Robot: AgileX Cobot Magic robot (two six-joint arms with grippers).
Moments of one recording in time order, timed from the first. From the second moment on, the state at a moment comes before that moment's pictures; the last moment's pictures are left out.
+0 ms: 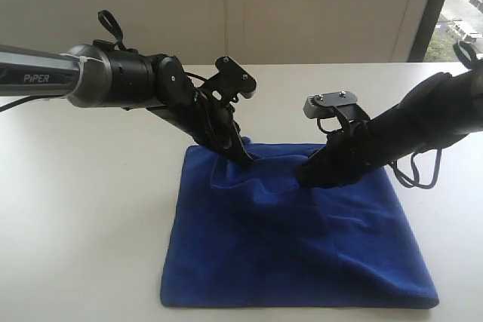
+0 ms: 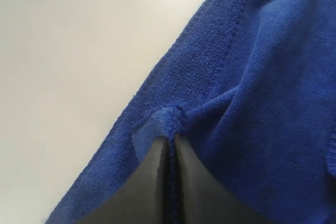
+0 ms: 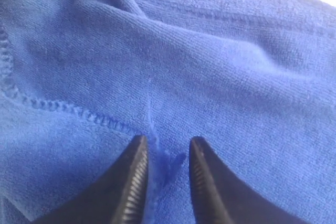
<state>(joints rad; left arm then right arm) -0.60 2.09 -1.50 -0.42 0.39 0.75 0.06 1.94 -1.06 0.96 0.51 -1.08</state>
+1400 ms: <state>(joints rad) -0.50 2.03 -1.50 -0.39 0.46 0.73 0.56 1.62 -0.92 1.03 0.55 -1.11</state>
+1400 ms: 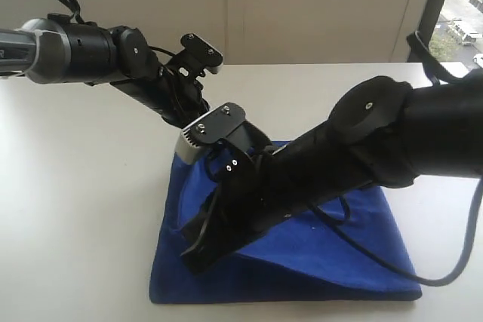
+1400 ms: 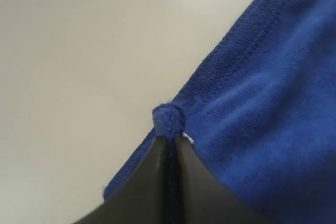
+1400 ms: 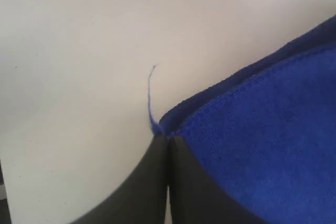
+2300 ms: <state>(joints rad) -0.43 2.06 -1.50 -0.39 0.57 0.71 0.64 1.67 -0.92 1.07 0.51 -1.11</state>
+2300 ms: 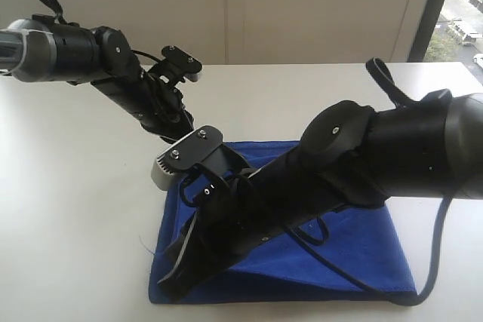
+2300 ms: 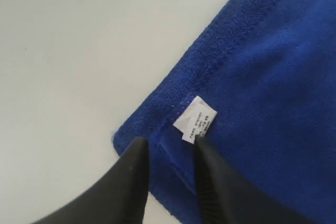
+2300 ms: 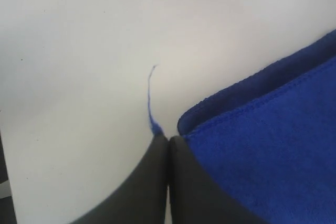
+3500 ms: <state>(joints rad) -0.43 2.13 -1.50 -0.44 0.49 0.70 0.64 1.67 -0.92 1.07 0.51 -1.11</state>
